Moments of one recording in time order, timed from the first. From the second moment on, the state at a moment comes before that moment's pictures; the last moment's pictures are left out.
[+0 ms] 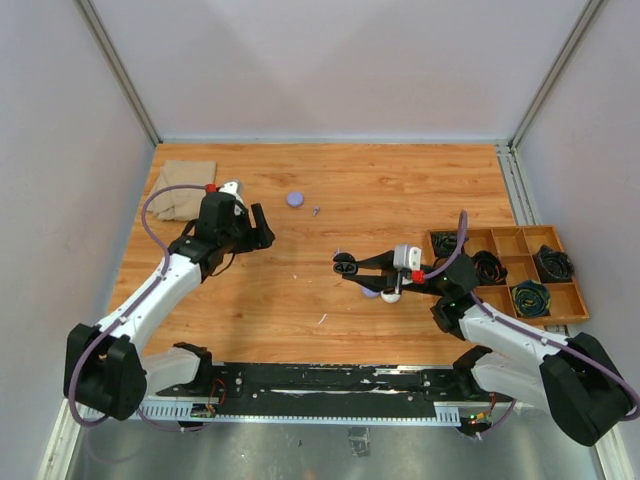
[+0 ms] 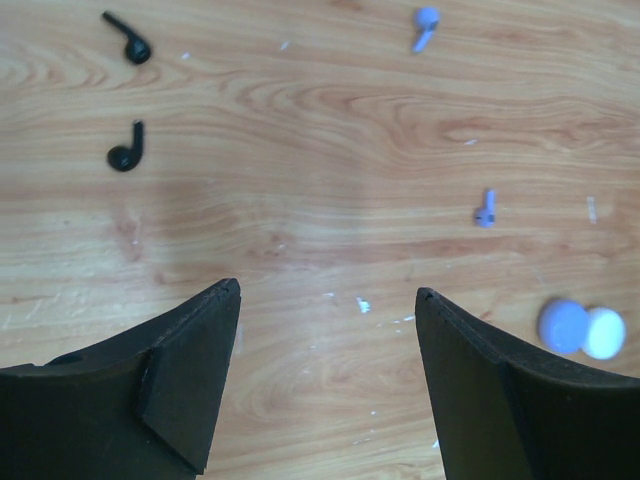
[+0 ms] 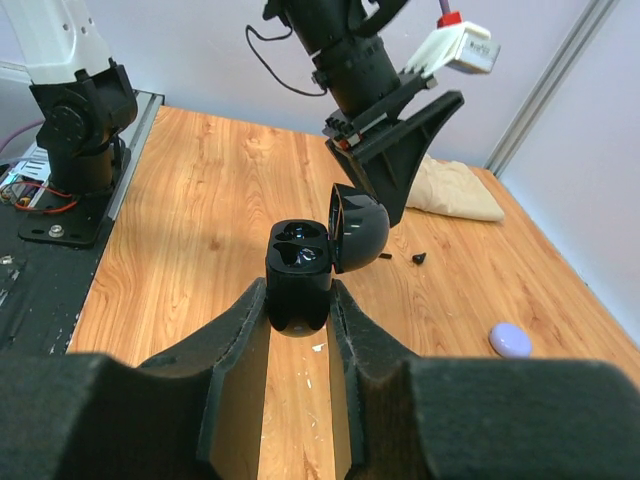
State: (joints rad) left arm -0.33 1.14 0.81 -0.31 0.00 -0.46; right arm 0.59 1.05 0.31 1.02 -0.87 -0.09
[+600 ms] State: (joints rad) left arm -0.18 1.57 1.03 -0.34 -0.02 -0.44; right arm 0.59 1.01 0.30 0.99 -0.85 -0.09
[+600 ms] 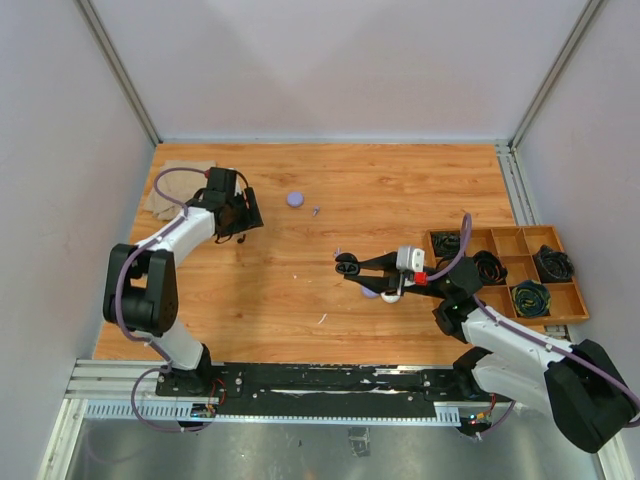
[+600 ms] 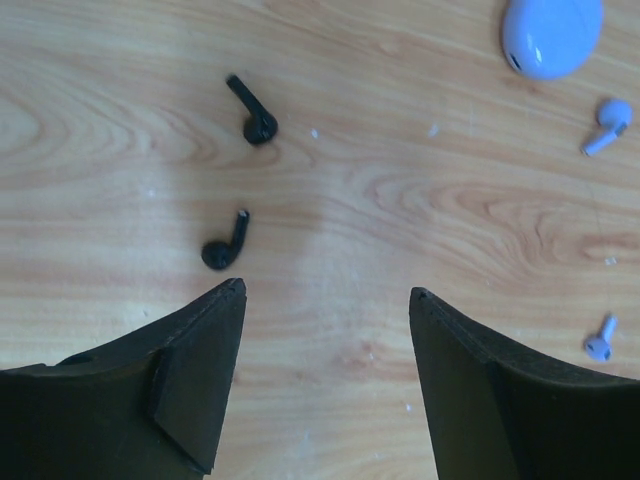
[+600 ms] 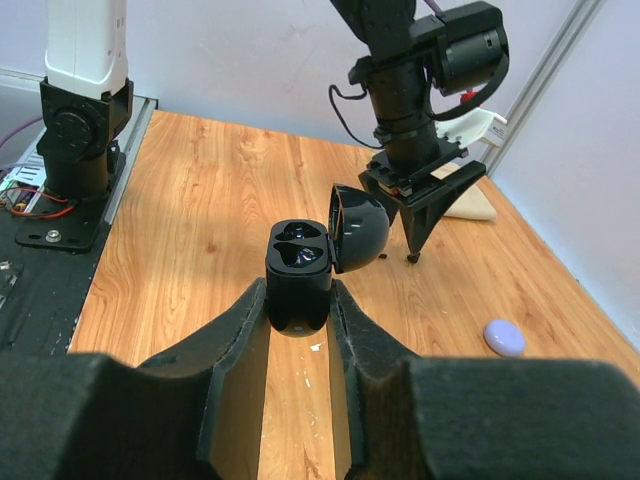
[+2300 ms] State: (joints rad) left arm -0.32 1.91 1.25 -0.41 0.05 -0.24; right arm 0.59 0.98 0.30 0.93 -0.77 -0.11
